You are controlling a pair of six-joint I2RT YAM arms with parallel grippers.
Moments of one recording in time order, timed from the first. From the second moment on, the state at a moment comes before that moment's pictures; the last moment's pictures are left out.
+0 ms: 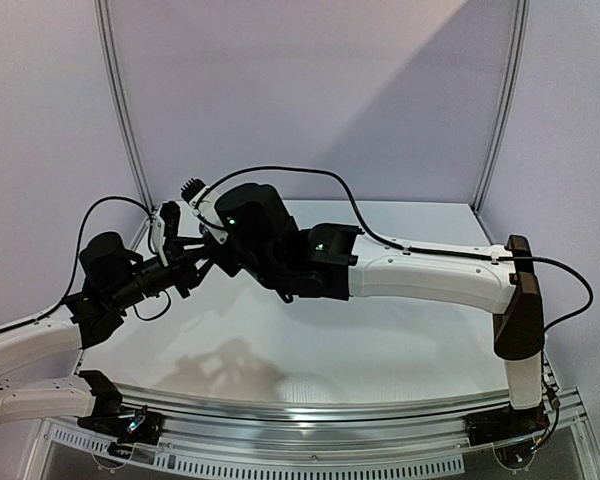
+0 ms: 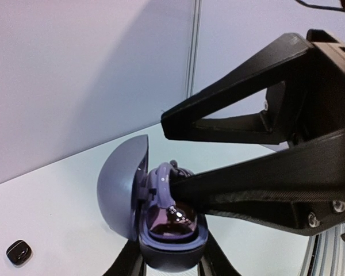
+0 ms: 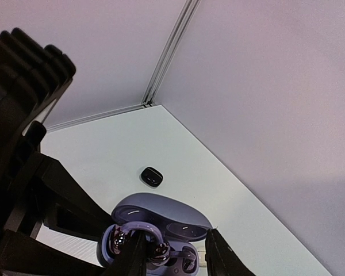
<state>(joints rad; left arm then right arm) -0.58 0.89 0.45 0.43 0.28 -0.09 1.29 2.11 2.02 -0.22 0.63 -0.20</state>
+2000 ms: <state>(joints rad) -0.58 0.89 0.44 0.40 0.34 -0.09 1.26 2.08 2.06 -0.40 0.51 -0.16</state>
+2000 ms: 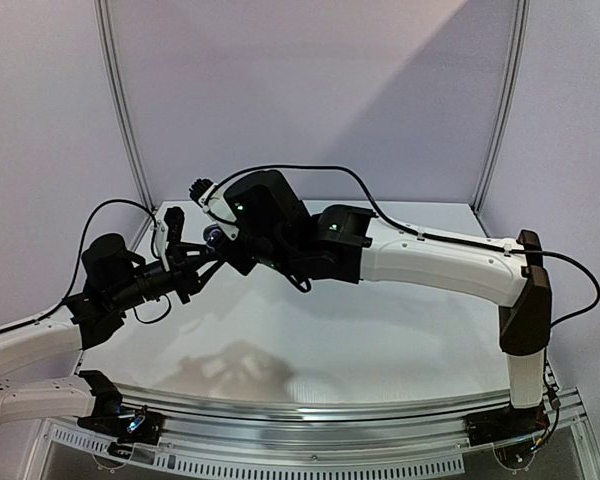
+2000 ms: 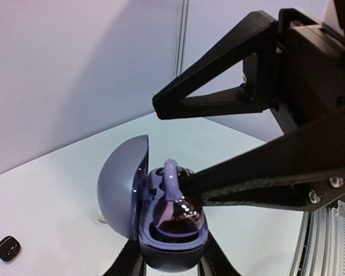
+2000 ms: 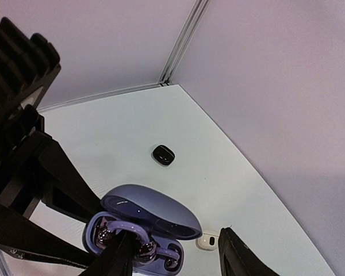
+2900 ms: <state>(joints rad) -0.58 0.88 0.44 0.43 0.36 -0.09 1.26 2.10 2.14 -0.47 0.48 -0.15</state>
